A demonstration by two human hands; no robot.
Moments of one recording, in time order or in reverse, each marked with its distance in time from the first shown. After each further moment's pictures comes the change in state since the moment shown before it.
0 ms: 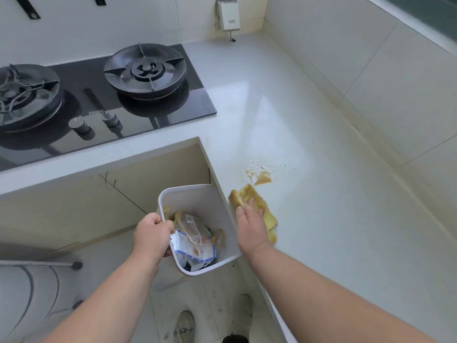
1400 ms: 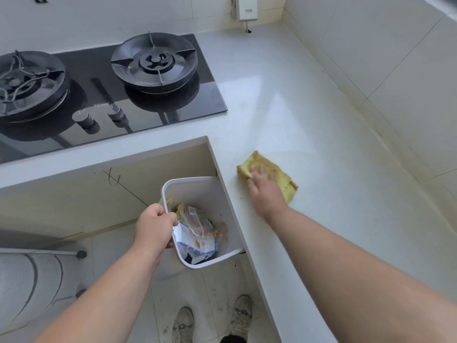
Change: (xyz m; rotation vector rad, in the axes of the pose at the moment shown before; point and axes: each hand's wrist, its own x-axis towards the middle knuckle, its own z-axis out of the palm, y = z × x) left_hand 0.030 0.017 0.008 -0.003 0.009 0.002; right_hand 0.108 -0.032 -0.042 -0.472 -0.034 -0.300
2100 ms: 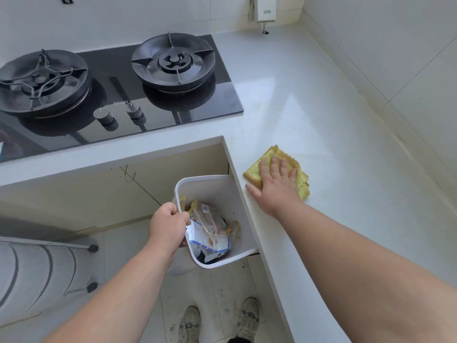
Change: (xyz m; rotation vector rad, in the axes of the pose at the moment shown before) left_hand 0.004 -0.005 -0.008 -0.020 -0.003 -0.008; right_hand 0.021 -0.006 0.009 -0.598 -0.109 0.037
